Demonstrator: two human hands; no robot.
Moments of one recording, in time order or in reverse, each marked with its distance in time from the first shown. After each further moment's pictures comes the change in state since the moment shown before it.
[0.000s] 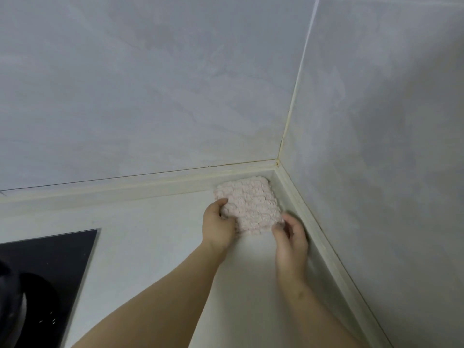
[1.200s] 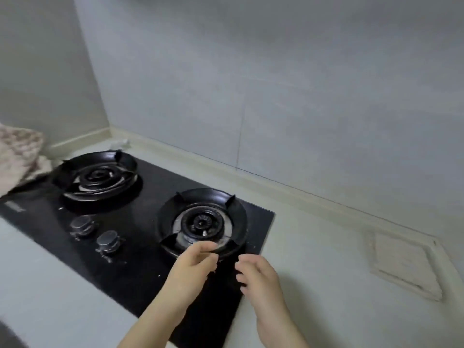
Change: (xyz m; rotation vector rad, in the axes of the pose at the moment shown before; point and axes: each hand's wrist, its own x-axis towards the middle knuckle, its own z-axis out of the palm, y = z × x) left_hand -0.290 -0.032 -0.299 -0.233 0.429 -0.075; right_hand -0.307 -0.067 0.125 -0.257 -0.925 0.277
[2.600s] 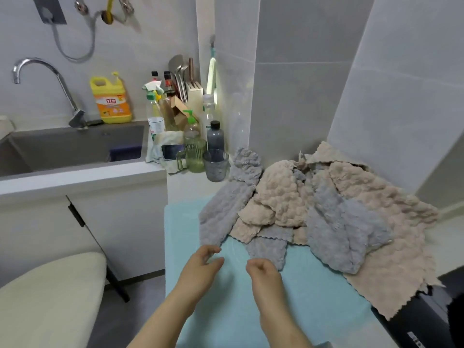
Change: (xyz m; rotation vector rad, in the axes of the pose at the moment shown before) left_hand 0.043 -0.093 -0.804 -0.039 0.840 -0.218; right_hand -0.021 0.046 0.846 -0.297 -0.673 0.101
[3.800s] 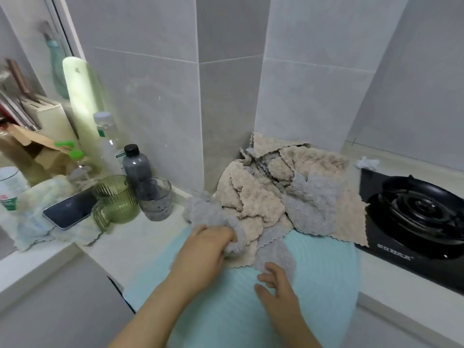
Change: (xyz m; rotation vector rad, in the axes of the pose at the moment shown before) left_hand 0.161 0.075 -0.056 0.764 -0.578 1.265; right_hand 0.044 0.036 0.085 -0.154 0.583 -0.063
